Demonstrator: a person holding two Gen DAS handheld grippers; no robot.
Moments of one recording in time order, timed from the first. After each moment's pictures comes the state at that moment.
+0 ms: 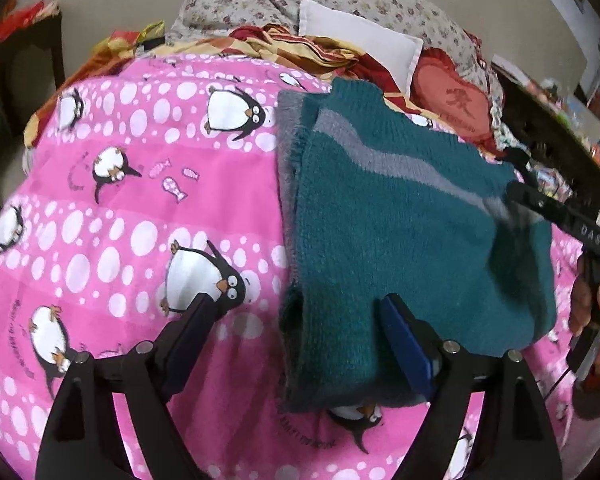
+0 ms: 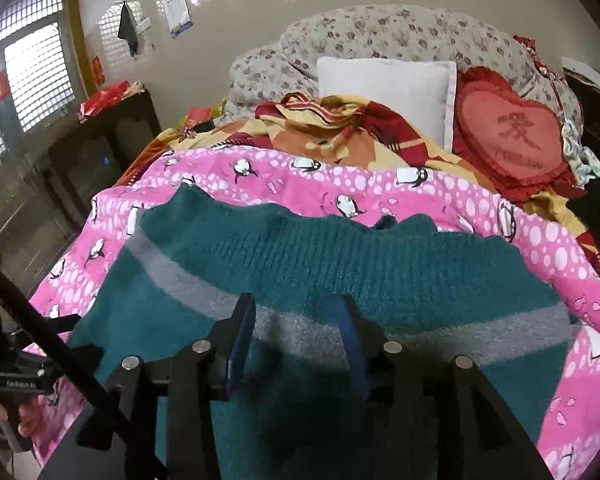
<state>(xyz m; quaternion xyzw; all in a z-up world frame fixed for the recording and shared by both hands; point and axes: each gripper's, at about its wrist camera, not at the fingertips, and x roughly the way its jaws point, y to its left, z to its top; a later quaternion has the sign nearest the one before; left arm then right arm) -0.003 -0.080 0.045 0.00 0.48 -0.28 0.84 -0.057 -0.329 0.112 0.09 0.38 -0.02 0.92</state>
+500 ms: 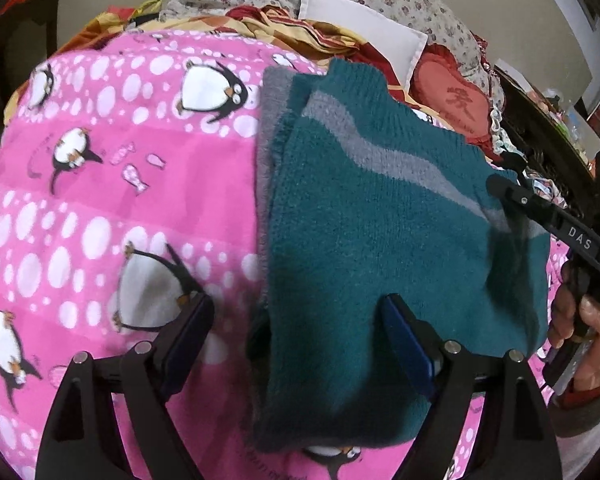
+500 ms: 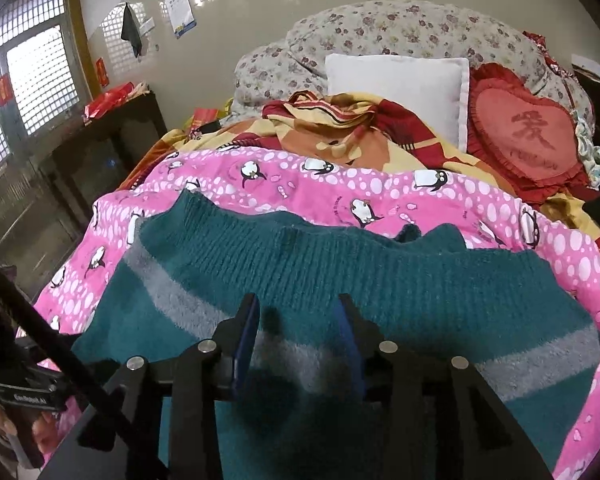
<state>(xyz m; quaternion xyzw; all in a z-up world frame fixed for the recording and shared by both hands) 0.012 -0.103 0.029 -0.03 0.50 -0.29 0.82 -0.029 -0.328 0.097 0.11 0.38 -0.01 0.92</state>
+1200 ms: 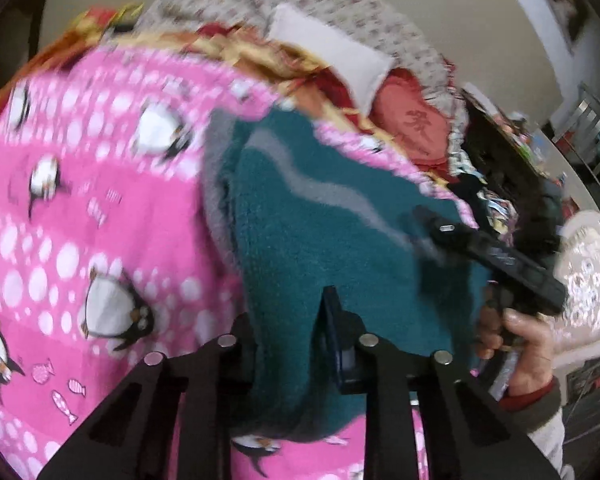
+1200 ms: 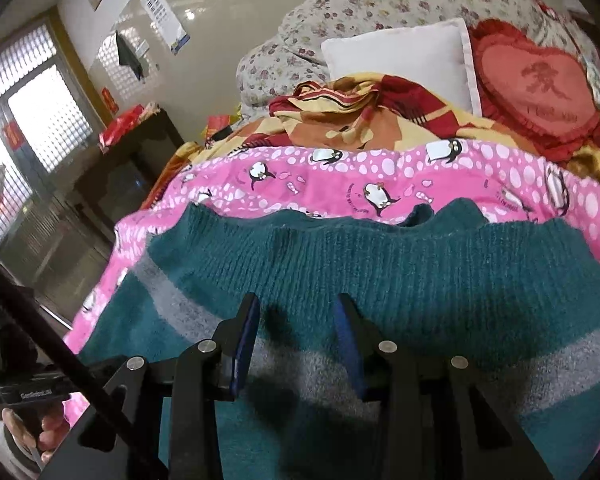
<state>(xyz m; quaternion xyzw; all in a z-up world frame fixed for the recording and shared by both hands) -0.005 -0.117 0.083 -0.07 0.47 -0.35 0.81 -0.025 -0.361 0.084 0.21 0.38 0.05 0.90</state>
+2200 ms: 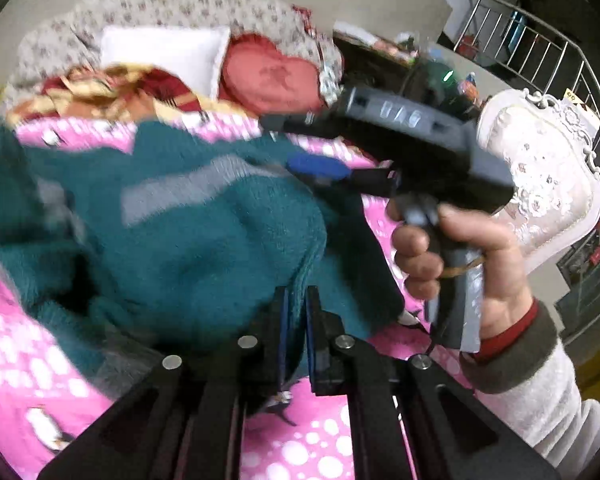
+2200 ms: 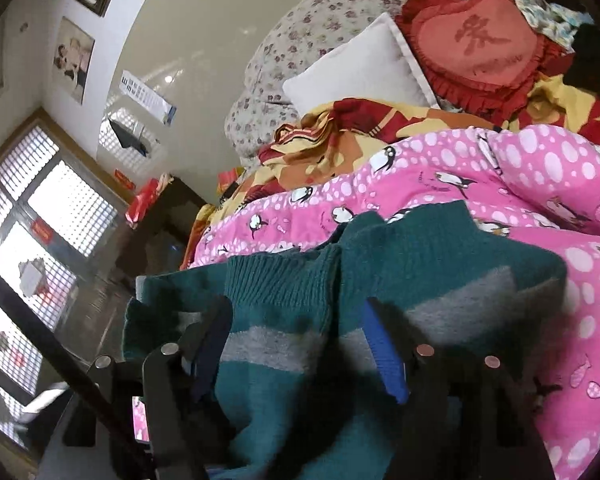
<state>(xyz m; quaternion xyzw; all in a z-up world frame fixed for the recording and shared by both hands) -0.111 -0.244 0.109 0.04 0.40 -0.50 0.77 -0.091 -0.445 0.104 0.36 0.32 0.06 0.87</state>
